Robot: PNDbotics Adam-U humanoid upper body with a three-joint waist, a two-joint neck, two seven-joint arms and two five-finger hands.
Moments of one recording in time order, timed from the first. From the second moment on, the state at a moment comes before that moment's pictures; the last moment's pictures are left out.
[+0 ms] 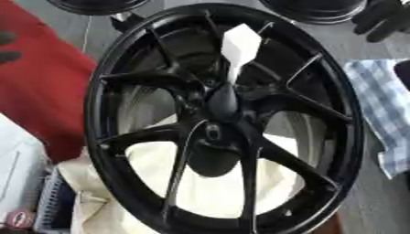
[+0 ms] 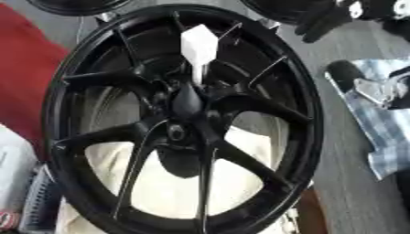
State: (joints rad) left arm -0.31 0.40 0.00 -1.98 0.08 0.07 0.23; right arm -0.46 -1.12 0.12 -1.99 -0.18 -0.38 0.41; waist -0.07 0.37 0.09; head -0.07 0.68
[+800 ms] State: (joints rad) left arm -0.33 0.41 -0.01 -1.98 0.08 0.07 0.22; right arm -0.64 -1.12 0.20 -1.99 -0.09 -0.22 0.47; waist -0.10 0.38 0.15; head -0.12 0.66
